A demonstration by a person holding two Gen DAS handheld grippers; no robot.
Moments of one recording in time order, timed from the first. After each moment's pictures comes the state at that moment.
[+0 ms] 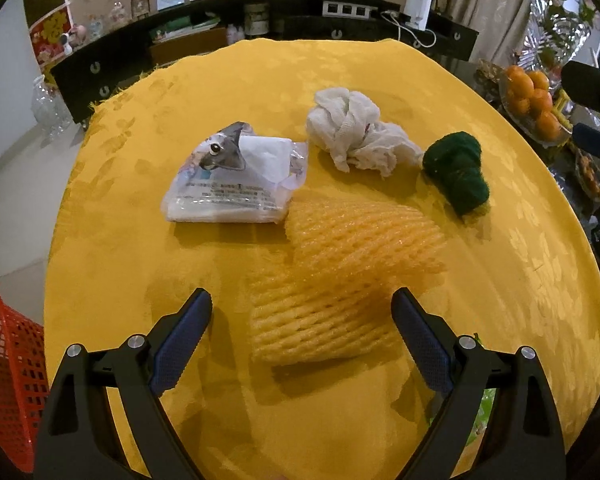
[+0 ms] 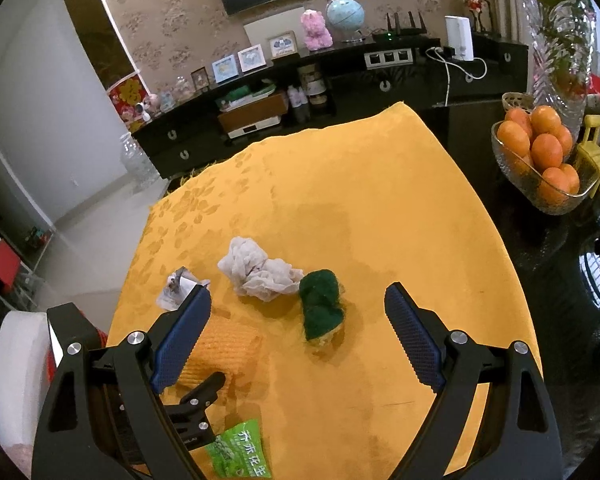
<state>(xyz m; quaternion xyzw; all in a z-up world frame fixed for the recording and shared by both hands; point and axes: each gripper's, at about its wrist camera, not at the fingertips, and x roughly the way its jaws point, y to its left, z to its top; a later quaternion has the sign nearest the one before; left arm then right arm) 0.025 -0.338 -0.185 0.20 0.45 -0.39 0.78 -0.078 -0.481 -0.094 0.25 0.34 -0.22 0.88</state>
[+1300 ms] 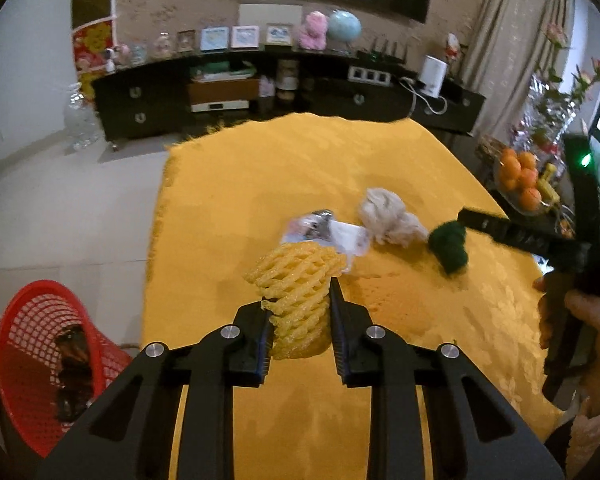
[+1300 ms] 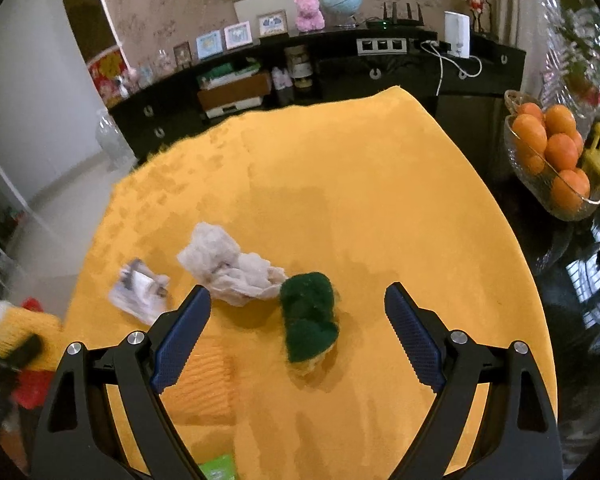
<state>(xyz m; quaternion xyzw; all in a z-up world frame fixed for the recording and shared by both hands) 0.040 -0.263 -0.102 0.12 0.39 -0.38 0.83 -0.036 -0.487 -0.135 0.21 0.39 -0.25 0.86</state>
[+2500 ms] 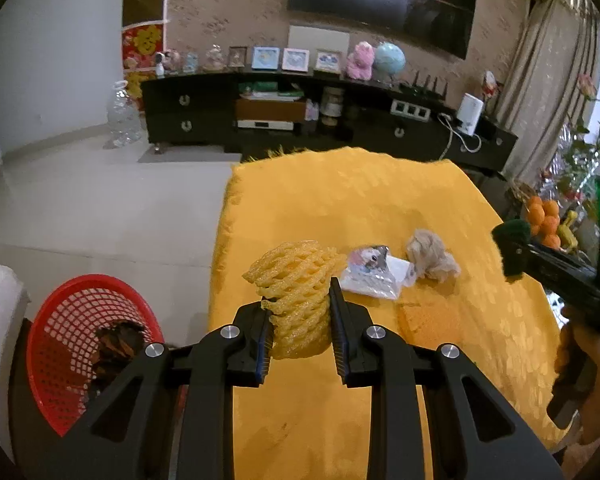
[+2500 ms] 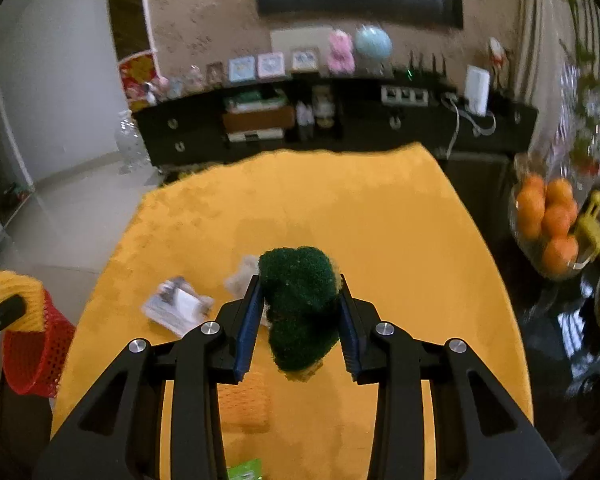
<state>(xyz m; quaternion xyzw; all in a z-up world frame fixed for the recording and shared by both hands) 0.058 -0.212 -0.075 0.08 0.37 -0.32 0.87 -0.034 -0.444 -0.085 0.13 0.33 -0.24 0.90</state>
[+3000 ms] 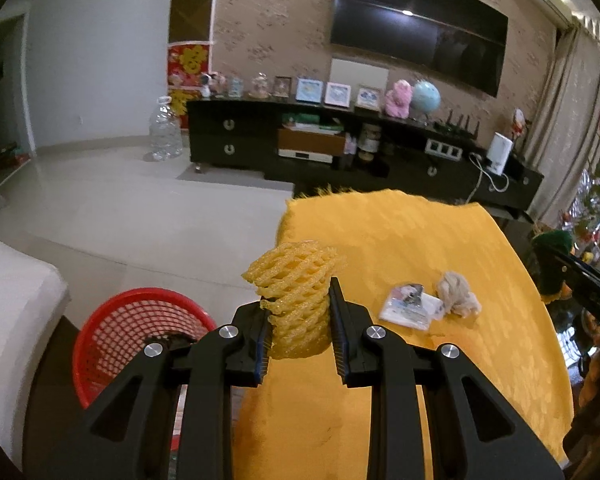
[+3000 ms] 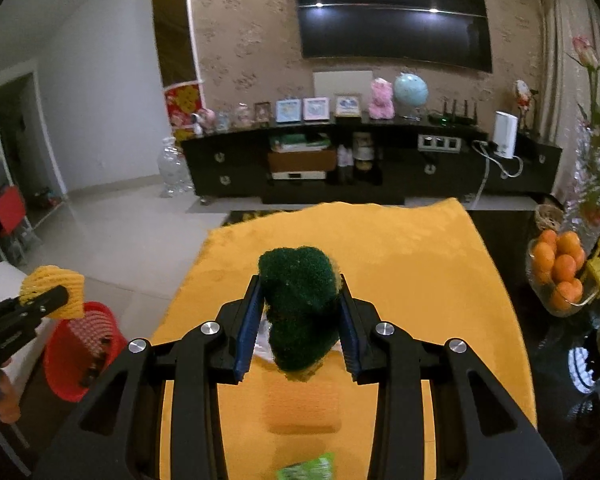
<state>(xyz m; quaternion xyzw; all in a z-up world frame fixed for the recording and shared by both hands) 0.062 -0.160 -0.034 0.05 0.33 -0.26 0.91 -0.042 -0.386 -0.023 0.12 0.27 -0.18 0.94</state>
